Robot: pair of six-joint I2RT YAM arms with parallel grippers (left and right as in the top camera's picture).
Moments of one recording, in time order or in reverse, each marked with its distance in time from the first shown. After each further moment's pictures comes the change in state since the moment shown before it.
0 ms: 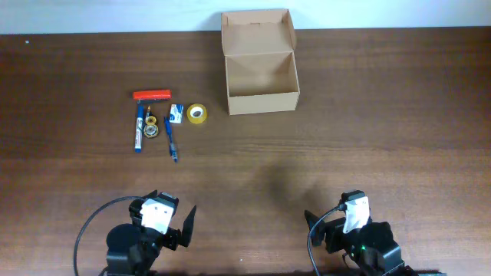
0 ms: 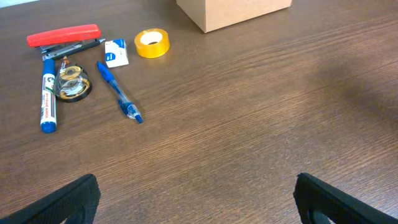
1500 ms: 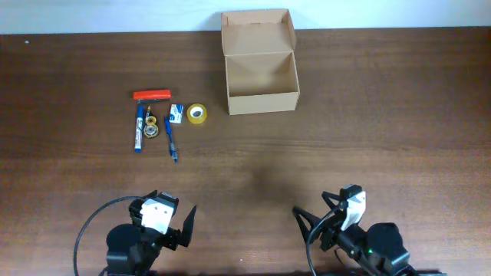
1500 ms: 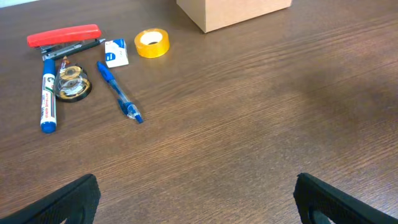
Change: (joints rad) left arm 0.000 0.000 0.000 0.000 0.000 0.000; right arm 0.000 0.000 -0.005 0.241 -0.202 0.137
